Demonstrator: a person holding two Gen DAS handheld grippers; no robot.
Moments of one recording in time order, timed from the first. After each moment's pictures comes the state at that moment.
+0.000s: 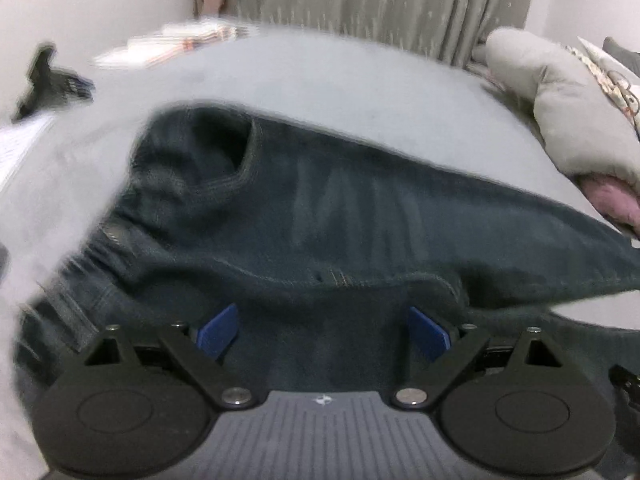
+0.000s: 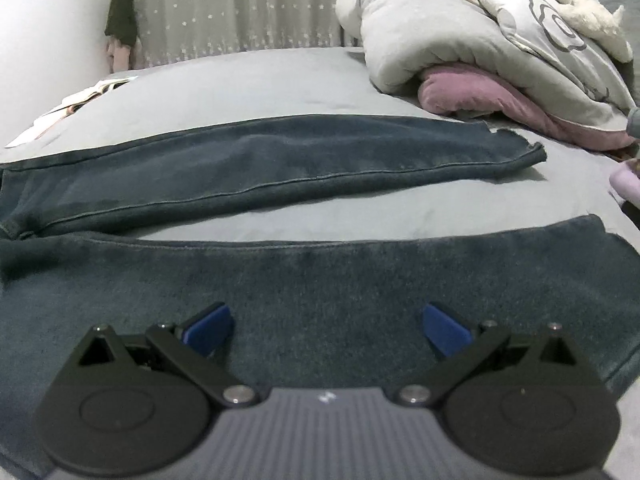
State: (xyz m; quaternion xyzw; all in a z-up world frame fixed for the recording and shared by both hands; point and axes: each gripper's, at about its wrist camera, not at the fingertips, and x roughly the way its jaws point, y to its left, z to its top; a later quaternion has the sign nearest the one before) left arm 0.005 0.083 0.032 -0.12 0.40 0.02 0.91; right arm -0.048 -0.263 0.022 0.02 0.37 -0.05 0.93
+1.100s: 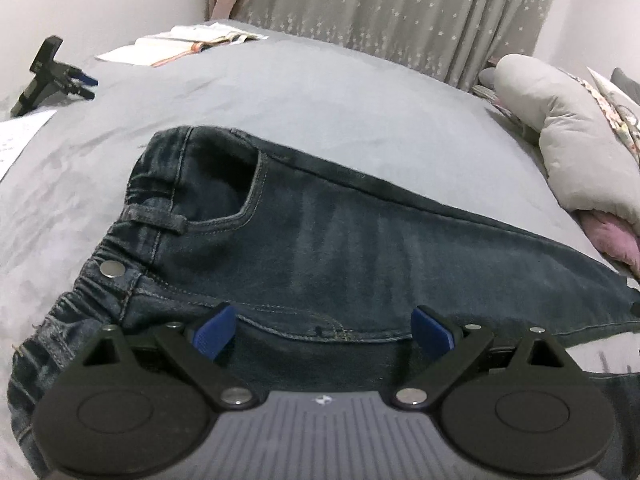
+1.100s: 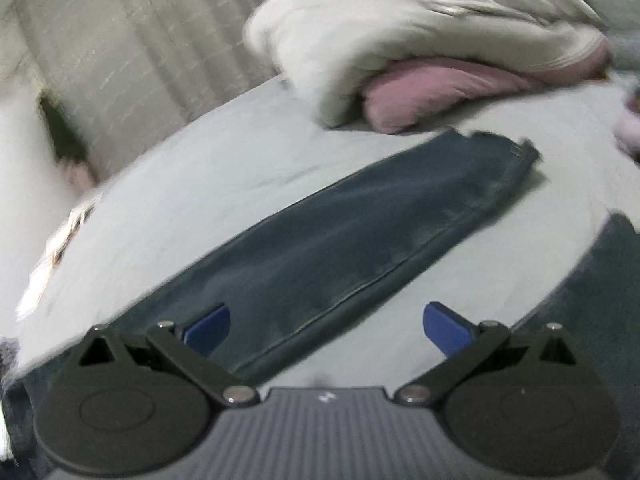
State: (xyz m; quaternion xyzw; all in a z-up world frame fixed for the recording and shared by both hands) left arm 0.025 0.095 0.044 -0.15 0.38 0.04 0.91; right arm 0.035 -0.347 0.057 0.27 0.33 -0.10 0.90
